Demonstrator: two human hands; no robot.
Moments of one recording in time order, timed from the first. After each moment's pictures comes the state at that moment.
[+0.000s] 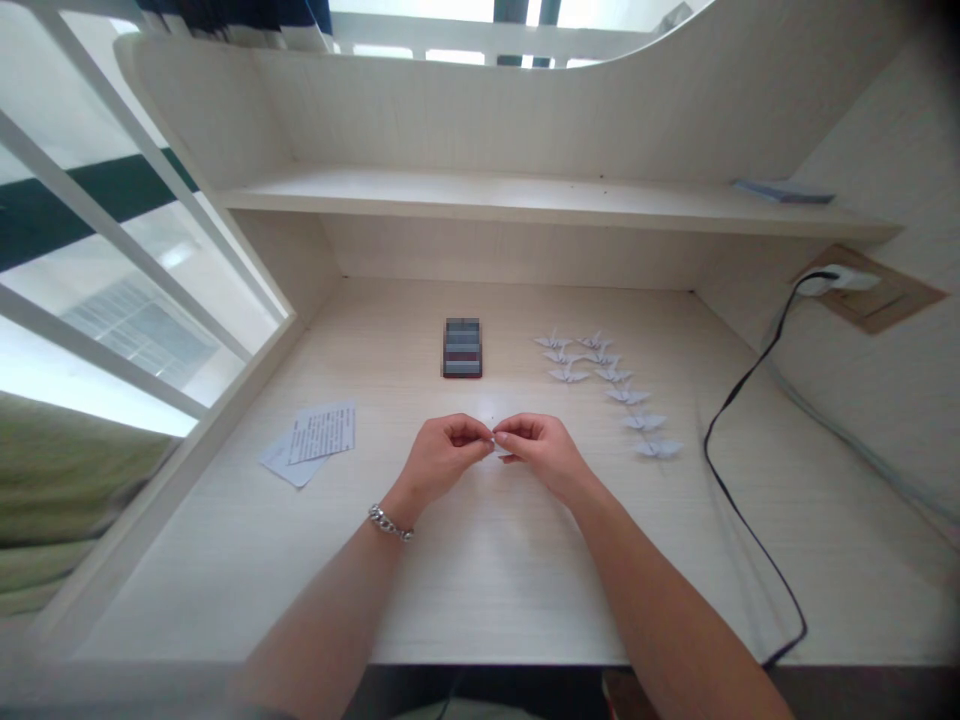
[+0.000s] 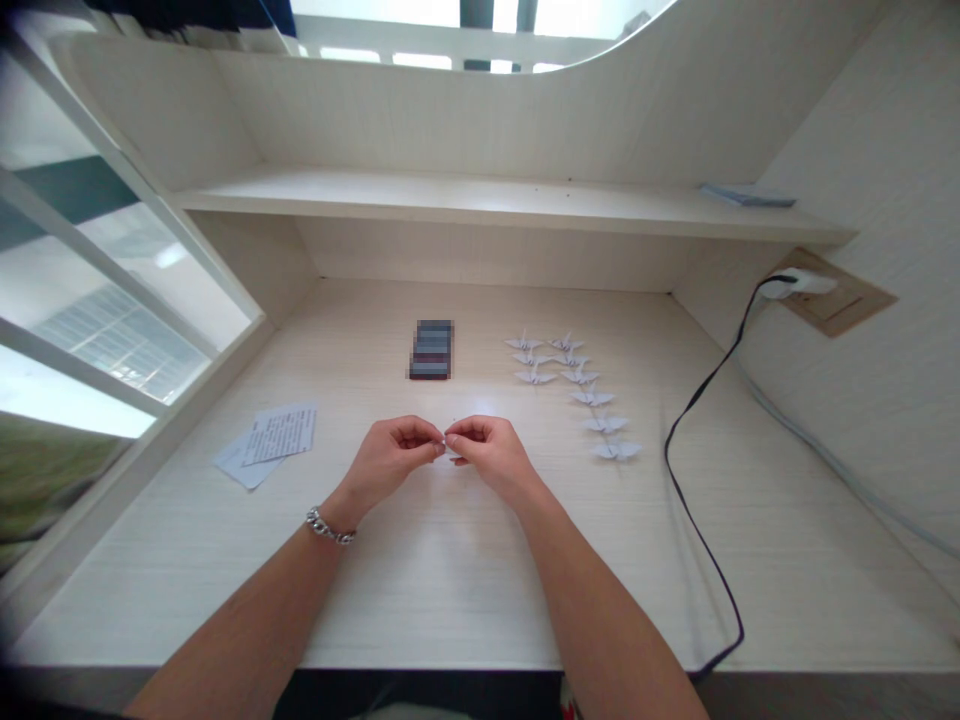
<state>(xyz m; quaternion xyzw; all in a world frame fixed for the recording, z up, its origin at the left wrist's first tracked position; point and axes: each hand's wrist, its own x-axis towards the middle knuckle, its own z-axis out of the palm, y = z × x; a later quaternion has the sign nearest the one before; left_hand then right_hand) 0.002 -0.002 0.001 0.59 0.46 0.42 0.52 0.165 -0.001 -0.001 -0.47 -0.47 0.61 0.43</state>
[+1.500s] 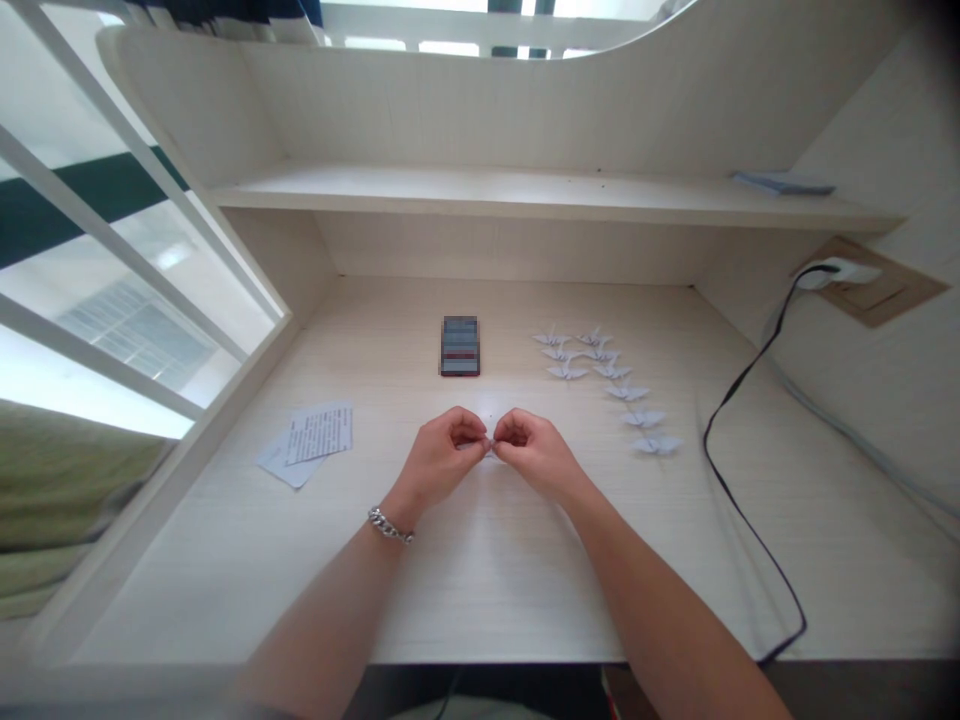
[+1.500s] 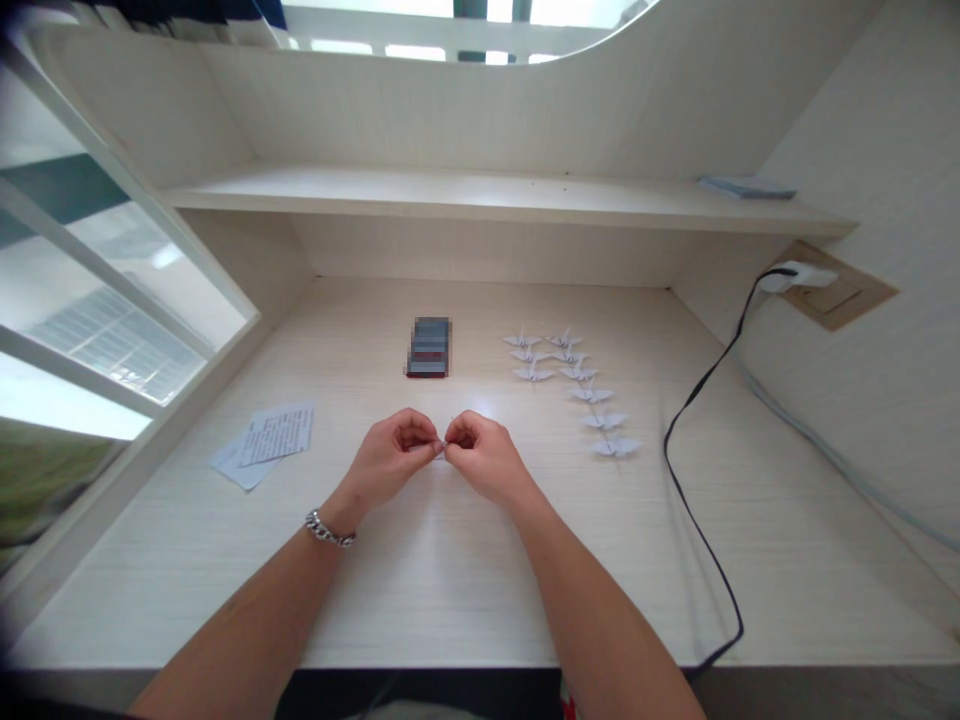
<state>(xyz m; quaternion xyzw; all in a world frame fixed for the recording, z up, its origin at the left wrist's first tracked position) 0.003 -0.001 -0.002 0.63 0.45 0.41 0.48 0.166 -0.004 -0.003 -0.50 -0.64 0.44 0.39</state>
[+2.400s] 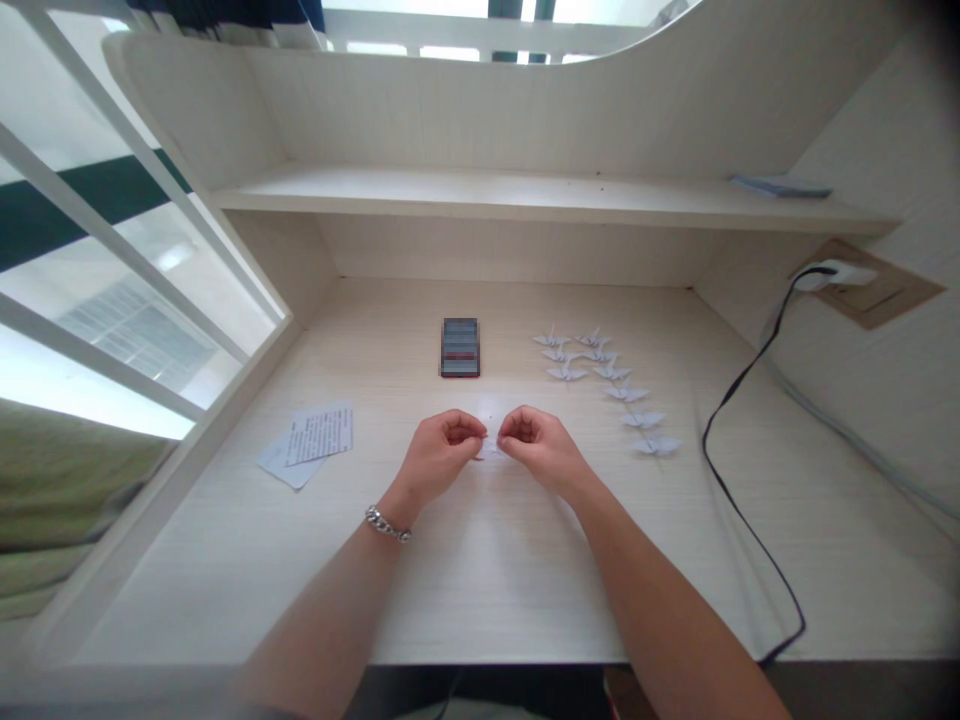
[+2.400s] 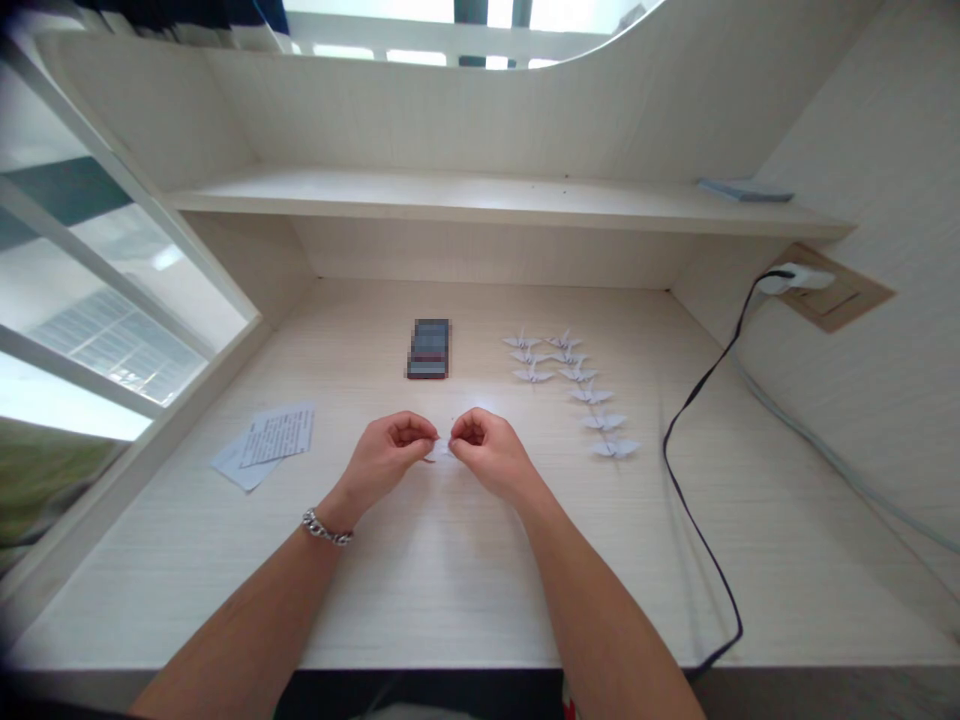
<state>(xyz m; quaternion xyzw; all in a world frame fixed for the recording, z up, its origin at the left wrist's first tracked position) 0.002 0.001 -0.001 0.57 0.46 0.42 0.54 0.171 -0.001 -0.004 -0.47 -0.59 0.51 0.42</state>
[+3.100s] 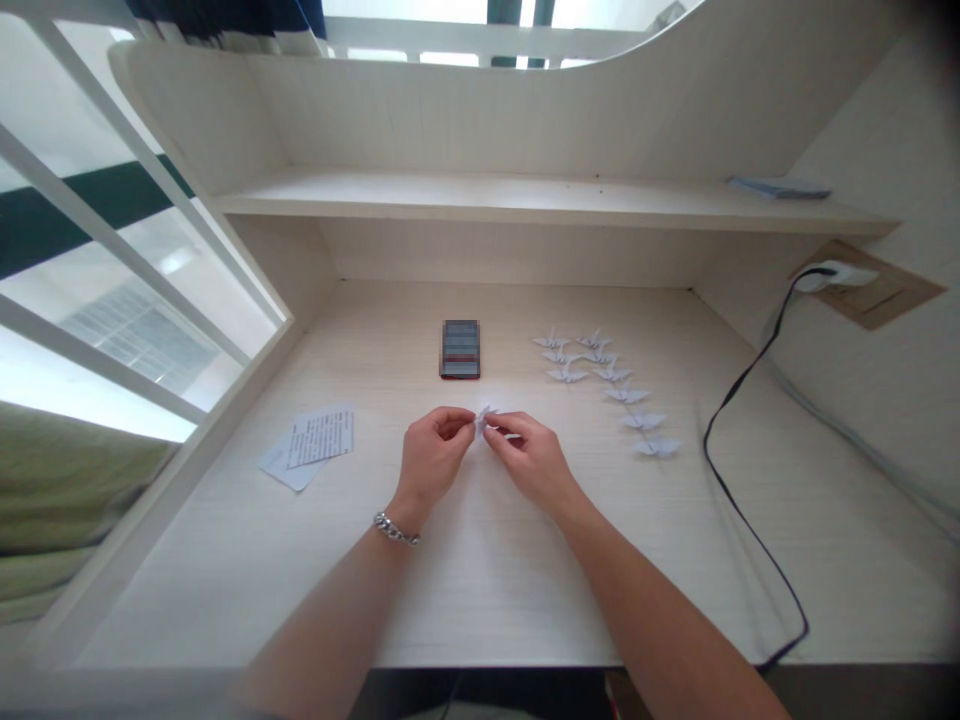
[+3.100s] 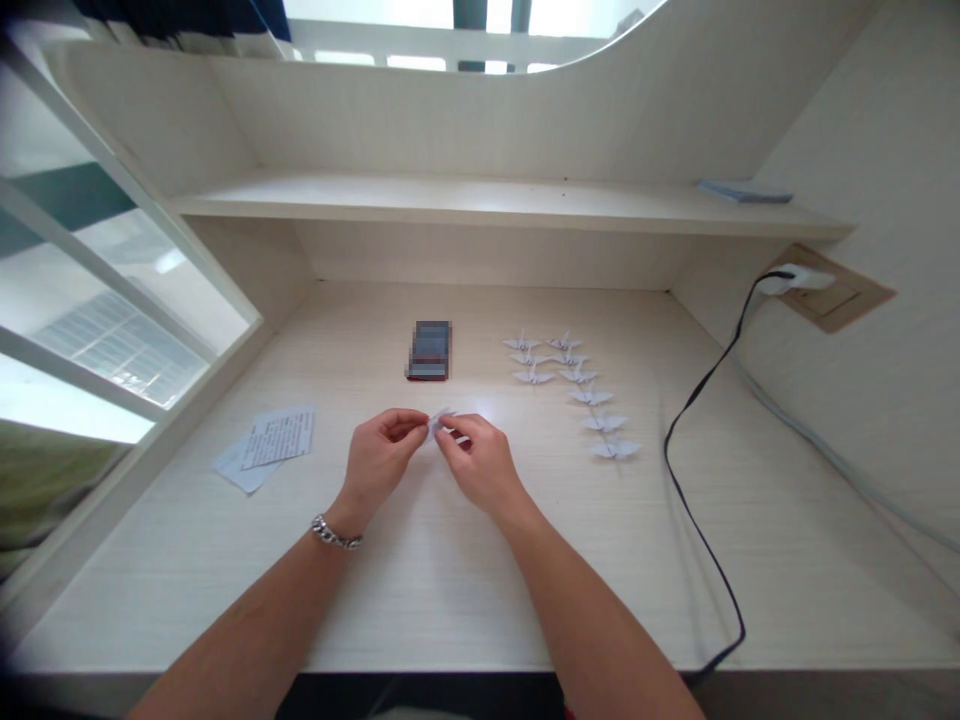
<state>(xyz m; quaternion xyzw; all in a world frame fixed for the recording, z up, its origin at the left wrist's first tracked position) 0.003 0.002 -0.007 0.55 0.53 0.49 0.42 0.153 -0.010 0.002 -0.51 -0.63 0.37 0.45</state>
